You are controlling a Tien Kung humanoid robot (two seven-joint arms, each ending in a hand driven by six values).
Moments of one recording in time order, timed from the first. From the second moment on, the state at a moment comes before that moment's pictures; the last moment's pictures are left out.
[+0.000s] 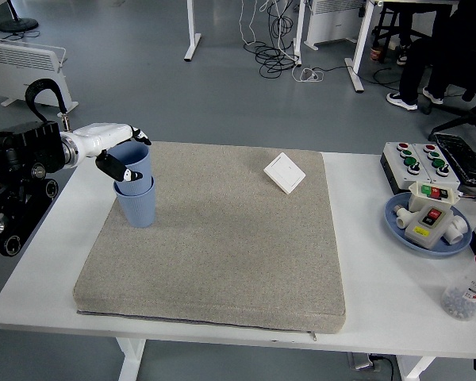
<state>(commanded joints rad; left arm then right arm) -0.99 0.36 -1.15 -0.80 2.21 -0.51 -0.07 0.13 -0.14 1.08 0.18 -1.04 0.10 -0.21</state>
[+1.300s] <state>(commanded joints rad) -0.59 0.31 -1.65 -0.99 1.12 -0.16 0.10 0.13 -0.13 1.10 0.18 -1.06 0.09 -0.21</state>
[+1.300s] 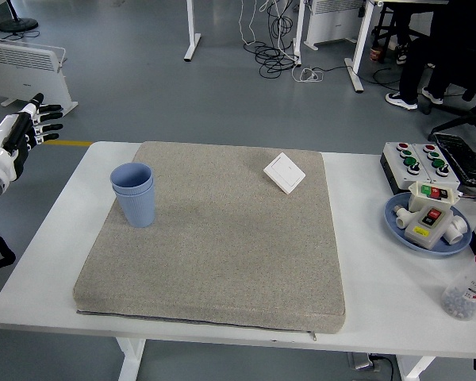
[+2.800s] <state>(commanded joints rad) -0.18 0.01 -1.76 -1.23 0.87 -0.11 -0.02 0.13 -0.12 1.12 0.18 -1.09 0.10 -0.21</state>
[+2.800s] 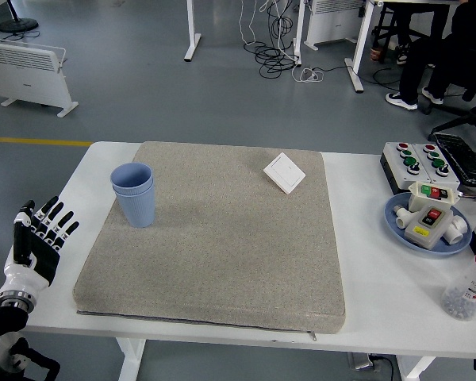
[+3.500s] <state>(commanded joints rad) -0.17 0.00 -1.77 -1.24 0.87 -0.11 -0.02 0.14 -0.13 1.12 0.18 -1.09 0.10 -0.21</state>
